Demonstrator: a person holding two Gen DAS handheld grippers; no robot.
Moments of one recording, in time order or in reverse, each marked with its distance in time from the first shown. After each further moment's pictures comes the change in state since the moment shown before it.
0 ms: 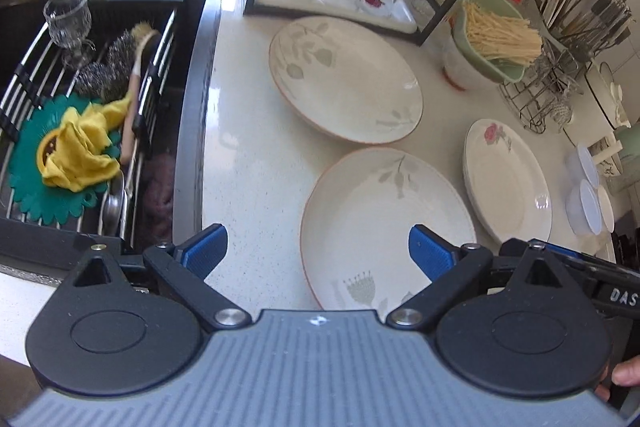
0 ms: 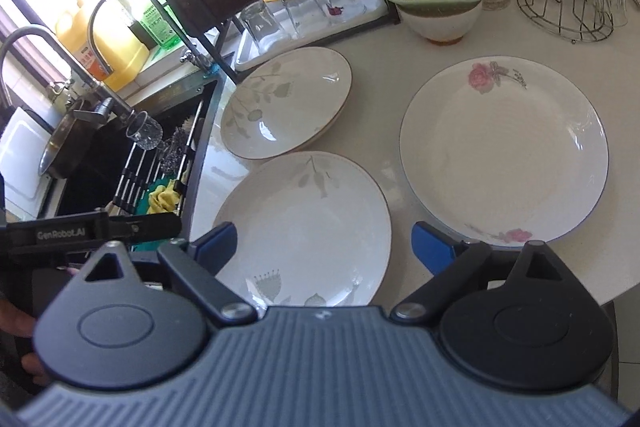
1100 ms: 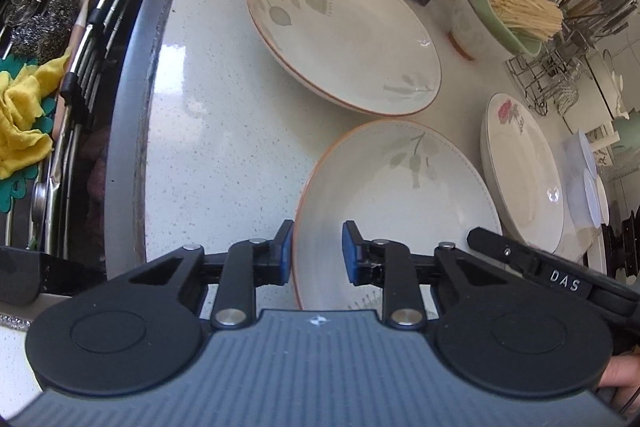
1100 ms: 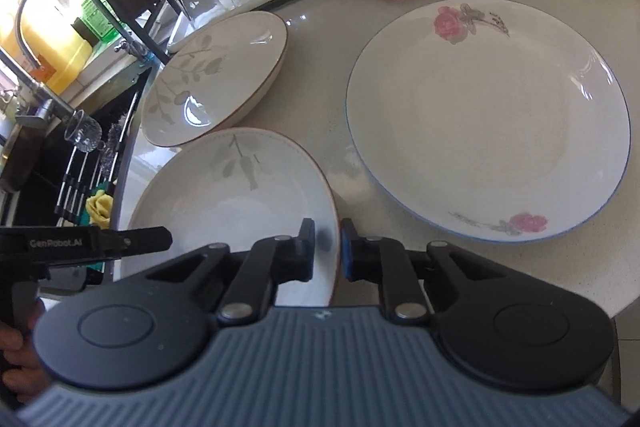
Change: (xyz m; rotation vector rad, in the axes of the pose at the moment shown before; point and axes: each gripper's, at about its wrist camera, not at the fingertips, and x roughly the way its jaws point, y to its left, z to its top) left arm 0.081 0.012 0.004 -0.025 0.108 -0.098; right arm 0.061 -0.025 -0.011 0.062 0.009 -0.096
